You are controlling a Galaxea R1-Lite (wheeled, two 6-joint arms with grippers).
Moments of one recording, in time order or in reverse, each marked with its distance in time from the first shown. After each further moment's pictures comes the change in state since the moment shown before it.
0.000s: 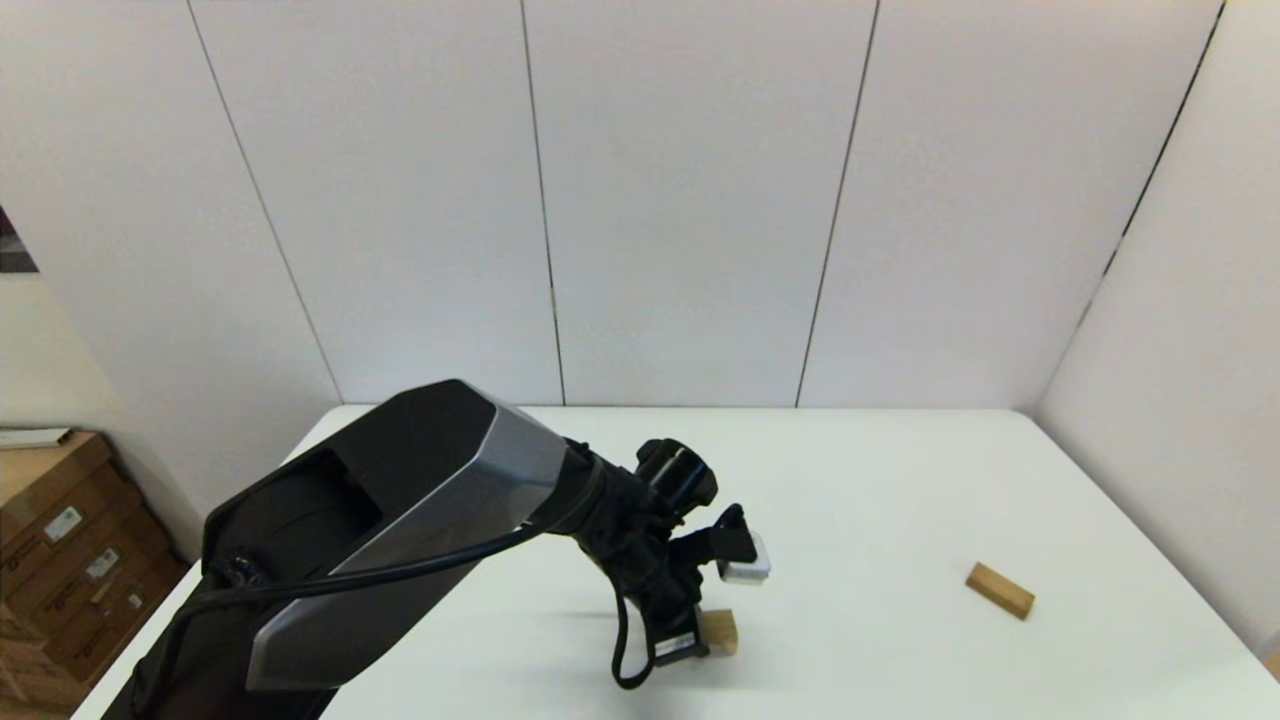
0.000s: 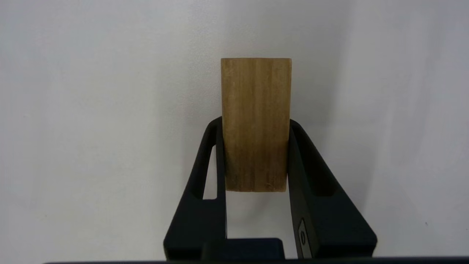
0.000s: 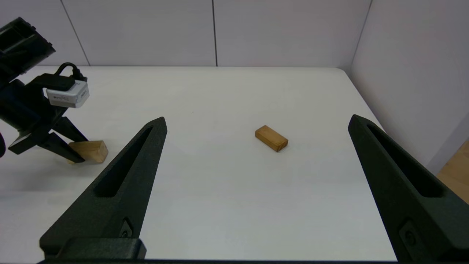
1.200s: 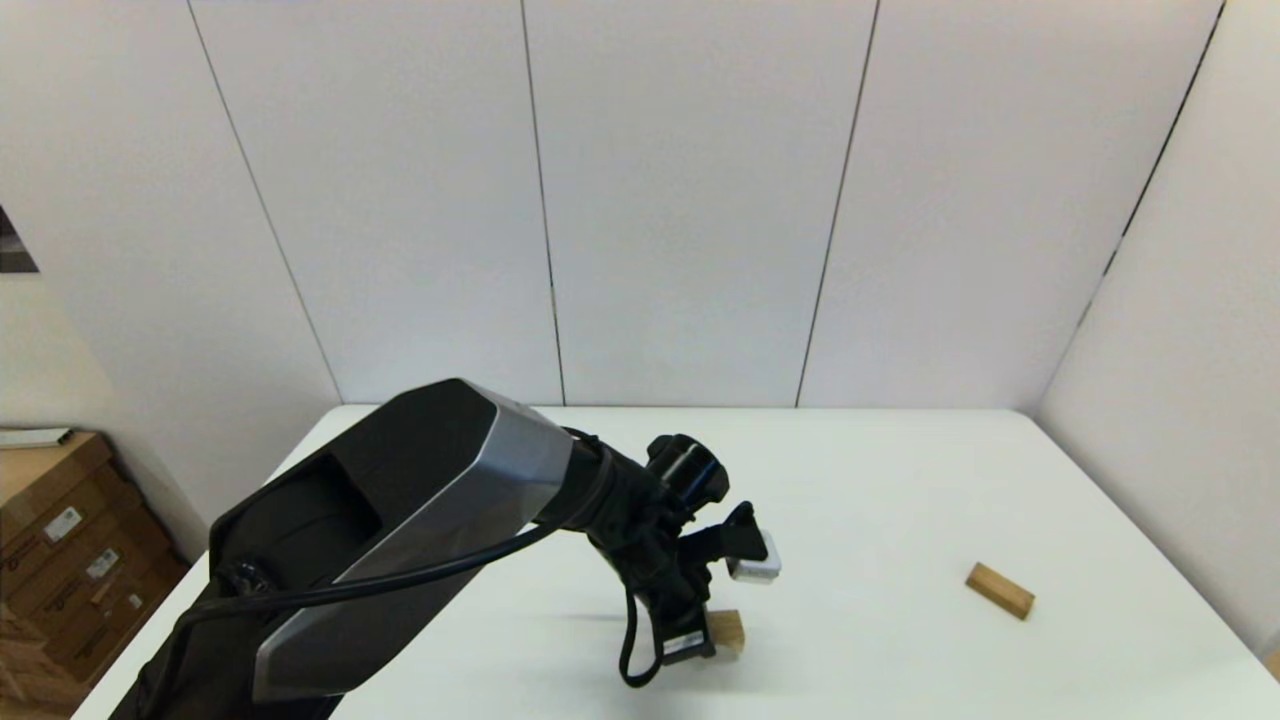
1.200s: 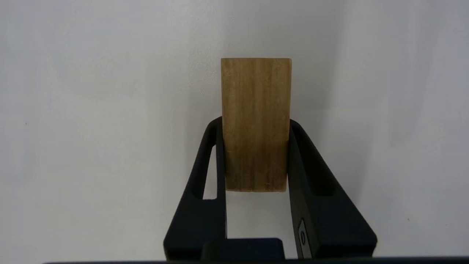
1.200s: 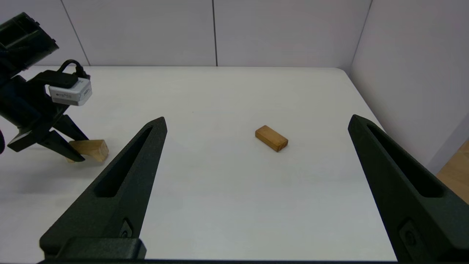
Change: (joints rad) left arm -0.017 0.006 -0.065 0.080 0.010 -0.006; right arm 0.000 0.000 0.000 0.000 0.000 0.000
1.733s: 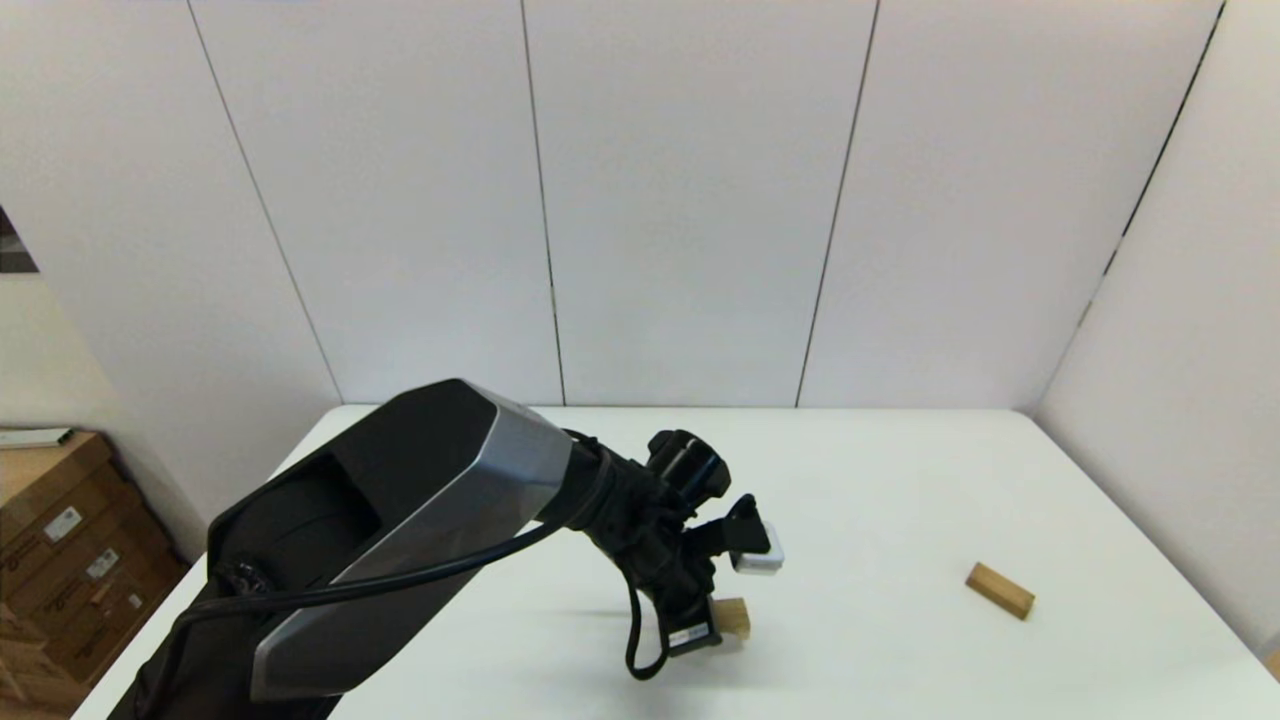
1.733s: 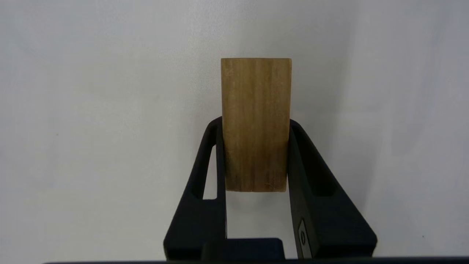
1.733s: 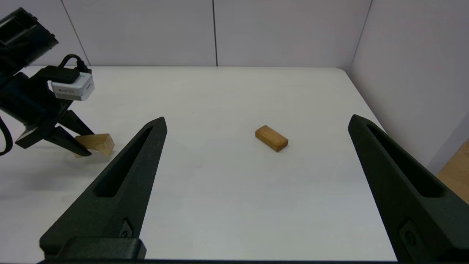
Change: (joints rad) left arm 0.001 -0.003 0.013 -0.069 0.009 -0.007; right arm 0.000 0.000 0.000 0.000 0.000 0.000
